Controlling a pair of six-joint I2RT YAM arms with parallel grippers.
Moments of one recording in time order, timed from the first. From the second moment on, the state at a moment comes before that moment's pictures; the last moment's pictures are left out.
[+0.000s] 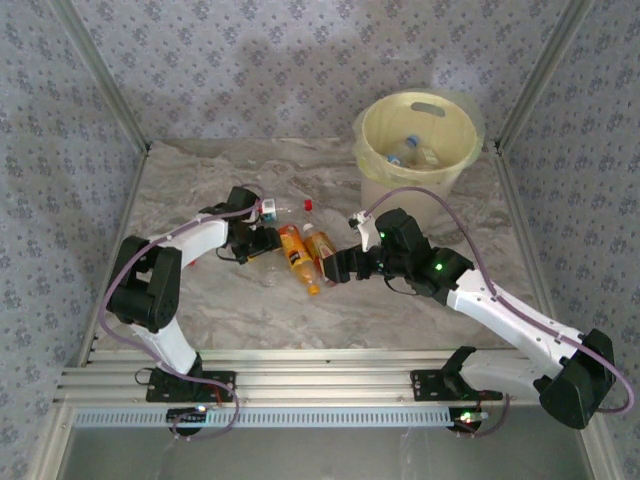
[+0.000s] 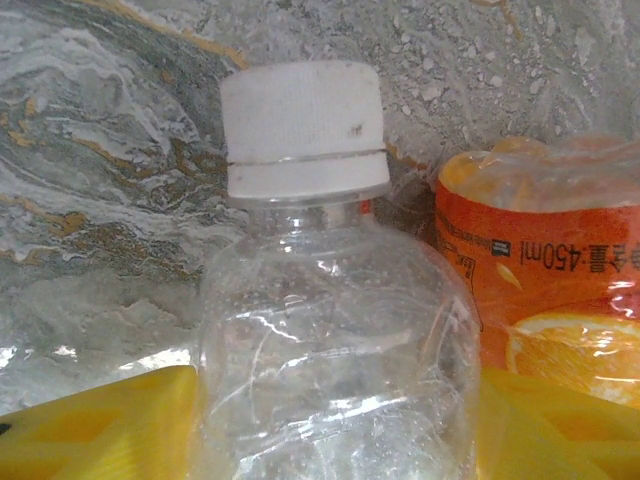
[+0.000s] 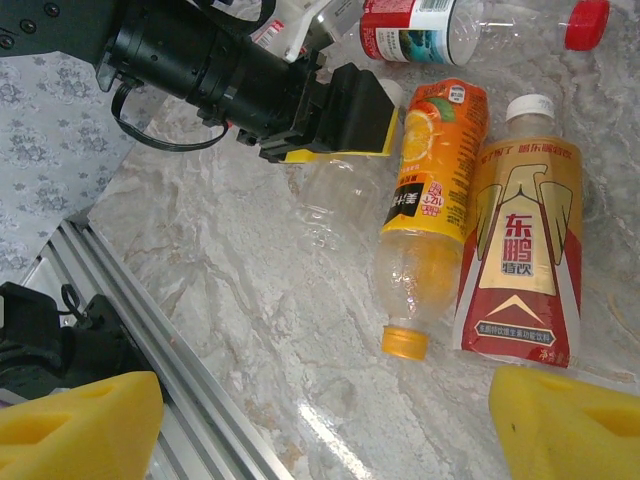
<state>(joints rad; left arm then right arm) -0.35 1.72 1.06 -0.55 0.22 -0.65 0.76 1.11 0.93 -0.43 -0.28 0.41</state>
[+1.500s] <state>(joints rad) -0.58 1.22 0.77 0.01 0.24 -1.15 0.79 1.40 0.93 -0.07 -0.38 0.79</state>
